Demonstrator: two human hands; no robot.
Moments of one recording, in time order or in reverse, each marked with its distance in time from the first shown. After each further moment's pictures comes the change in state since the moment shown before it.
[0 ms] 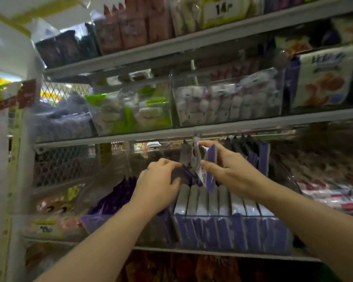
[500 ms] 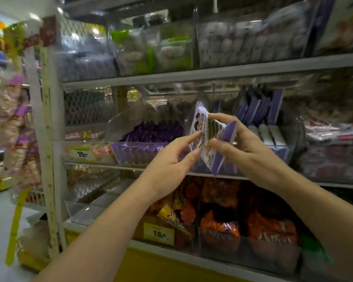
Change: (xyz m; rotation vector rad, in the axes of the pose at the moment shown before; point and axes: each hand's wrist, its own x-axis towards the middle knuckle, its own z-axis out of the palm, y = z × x) left_hand -0.136 0.013 -0.003 -0.826 -0.113 -0.018; right_hand -0.115 -0.047 0.036 0.367 -0.098 -0.083
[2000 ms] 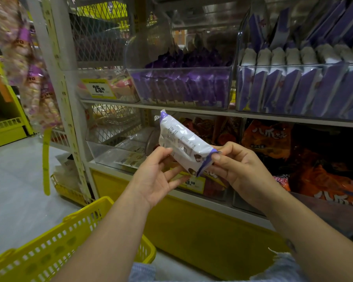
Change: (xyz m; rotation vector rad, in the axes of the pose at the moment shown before) left_hand -0.096 -0.151 0.000 -1.047 0.358 -0.753; right_hand -0.050 0.108 0.144 0.903 0.037 0.476
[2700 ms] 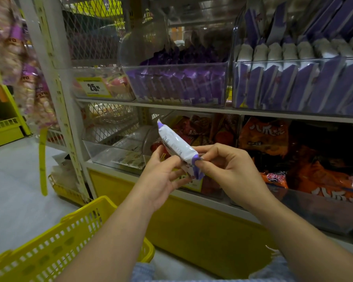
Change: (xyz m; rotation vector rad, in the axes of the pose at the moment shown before) left_hand 0.006 -0.013 0.008 0.166 -0.007 0.043; right_hand -0.007 0.007 0.010 -0.634 0.033 -0.248
